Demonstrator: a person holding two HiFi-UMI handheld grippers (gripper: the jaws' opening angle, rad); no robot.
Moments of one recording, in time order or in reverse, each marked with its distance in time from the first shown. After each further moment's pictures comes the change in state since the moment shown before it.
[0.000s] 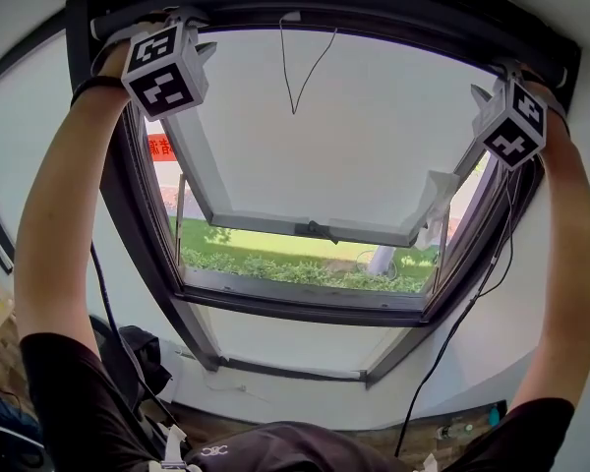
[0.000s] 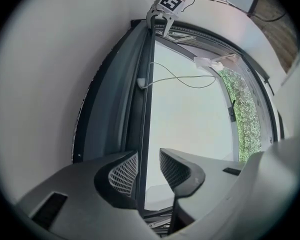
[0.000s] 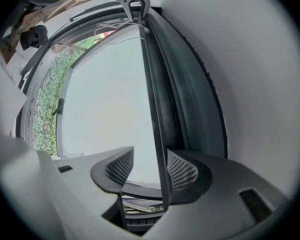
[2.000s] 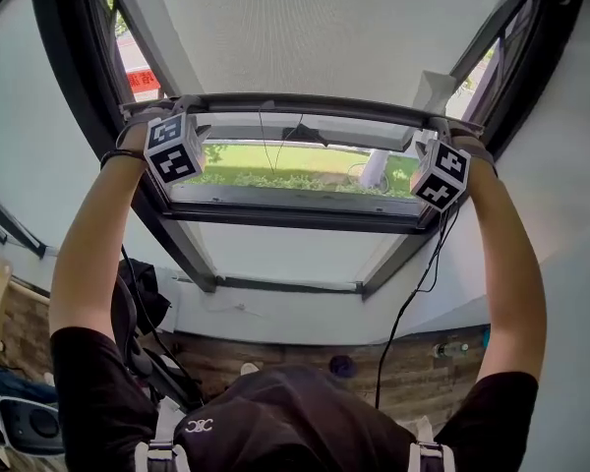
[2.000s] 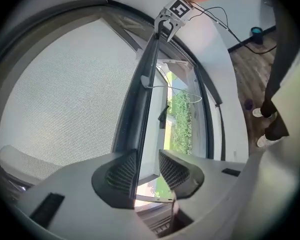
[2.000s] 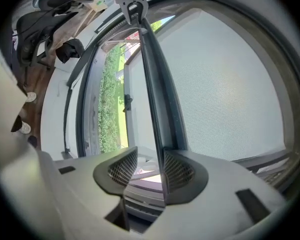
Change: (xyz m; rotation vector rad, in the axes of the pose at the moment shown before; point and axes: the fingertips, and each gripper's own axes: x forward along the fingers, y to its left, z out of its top) left arm -0.020 -0.372 -0.026 -0.130 0.002 -0.581; right arm -0.044 0.353 -0.048 -0.010 0.055 0.508
